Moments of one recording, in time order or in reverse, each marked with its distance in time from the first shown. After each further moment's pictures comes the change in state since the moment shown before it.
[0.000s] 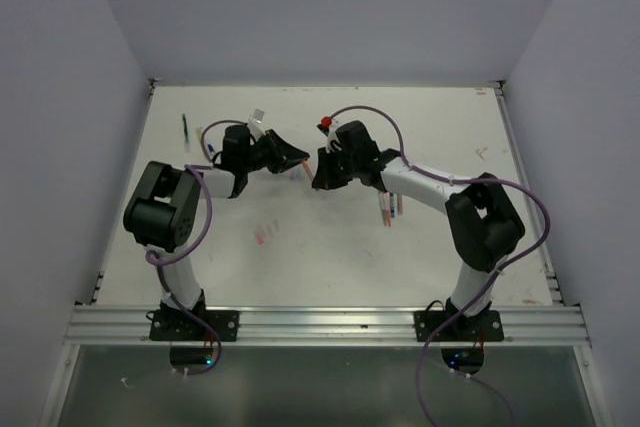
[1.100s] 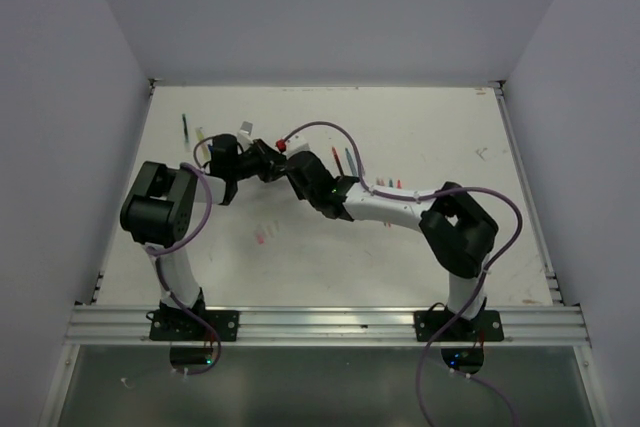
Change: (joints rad) left arm 0.083 0.014 -0.093 0.102 0.109 -0.183; right arm 0.297 0.083 0.049 0.142 0.707 -0.185
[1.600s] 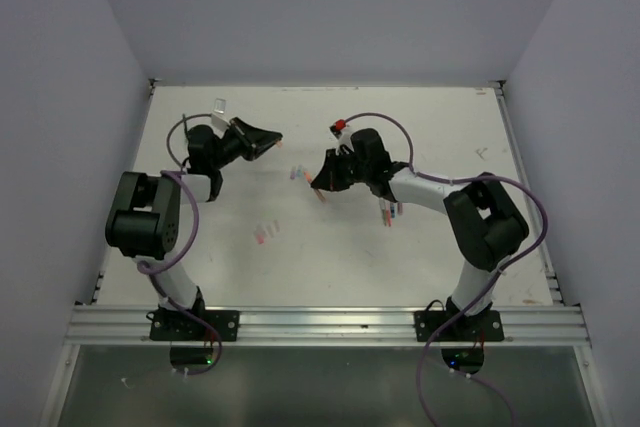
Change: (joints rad) left arm 0.084 -0.090 -0.008 0.181 -0.016 0.043; right arm -0.333 -0.098 -0.208 0.187 -0.830 0.281
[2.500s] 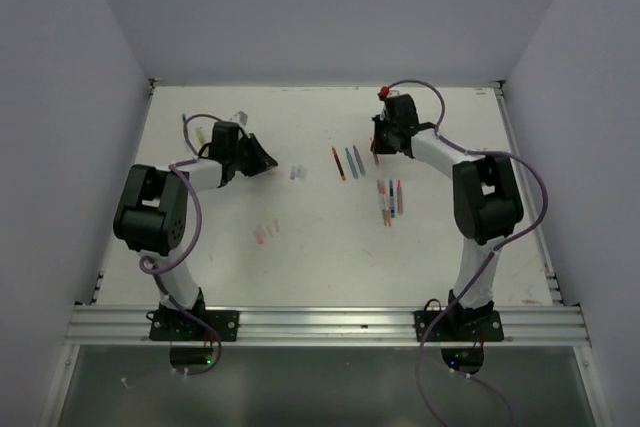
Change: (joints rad) left arm -0.075 0.022 0.174 -0.739 -0.376 0.557; right arm -0.288 0.157 0.309 -0.391 0.377 -0.186
